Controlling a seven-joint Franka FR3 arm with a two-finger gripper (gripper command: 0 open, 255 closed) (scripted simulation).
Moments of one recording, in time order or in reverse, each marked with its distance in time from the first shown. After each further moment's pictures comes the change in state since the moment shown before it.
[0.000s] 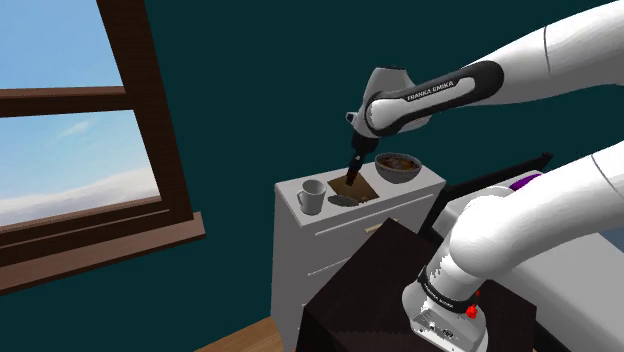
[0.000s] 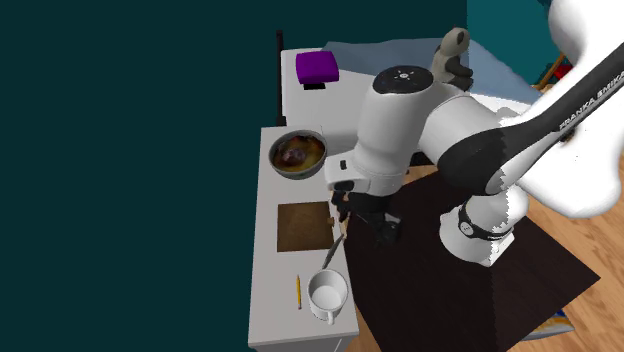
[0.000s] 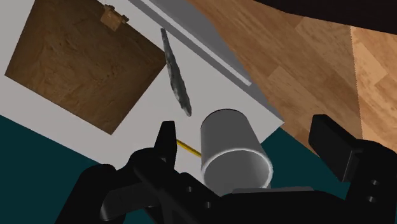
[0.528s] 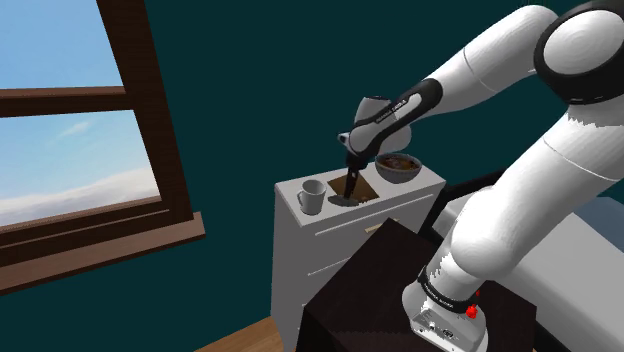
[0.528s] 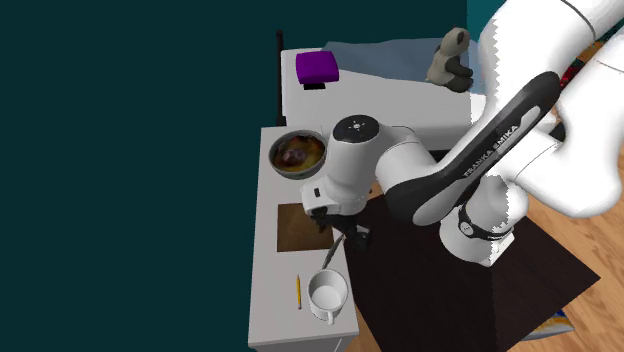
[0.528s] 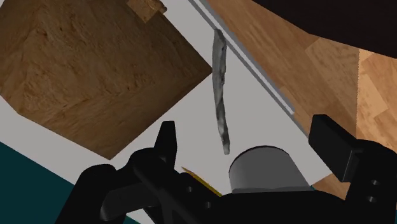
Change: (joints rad) arm 0.038 0.326 -0.116 0.025 0.031 0.277 -0.256
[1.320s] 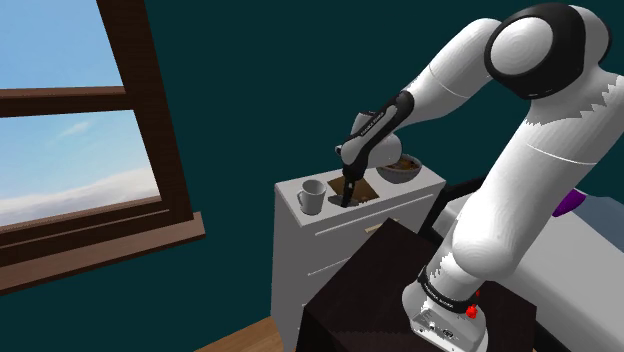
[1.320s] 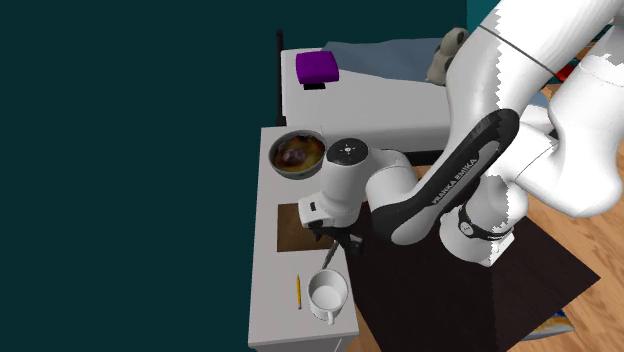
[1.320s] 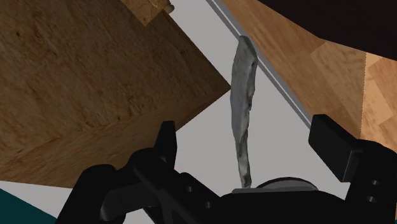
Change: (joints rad) arm 0.029 0.176 -0.019 0.008 0.119 0.156 -0.118
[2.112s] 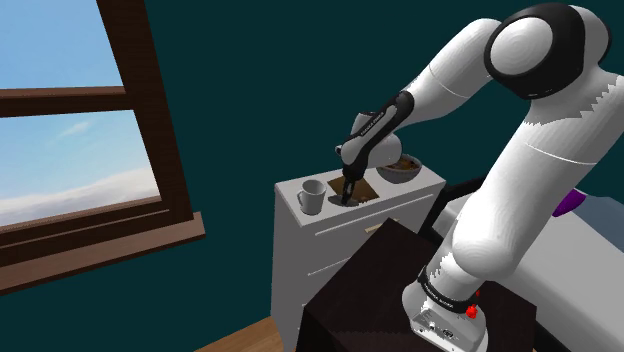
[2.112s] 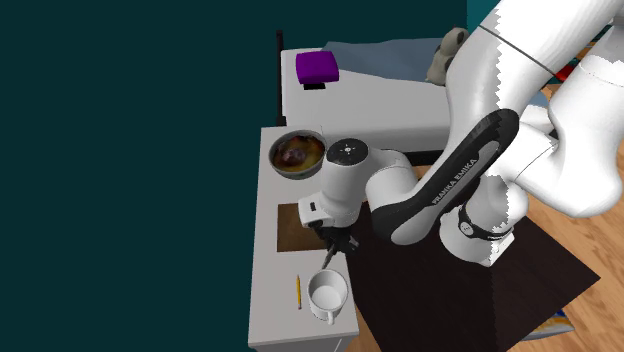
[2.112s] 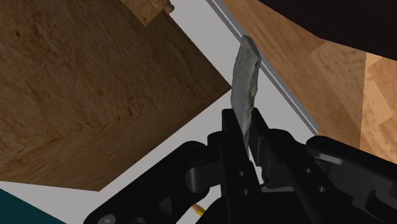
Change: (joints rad) arm 0.000 0.001 0.000 0.000 0.001 0.001 -0.001
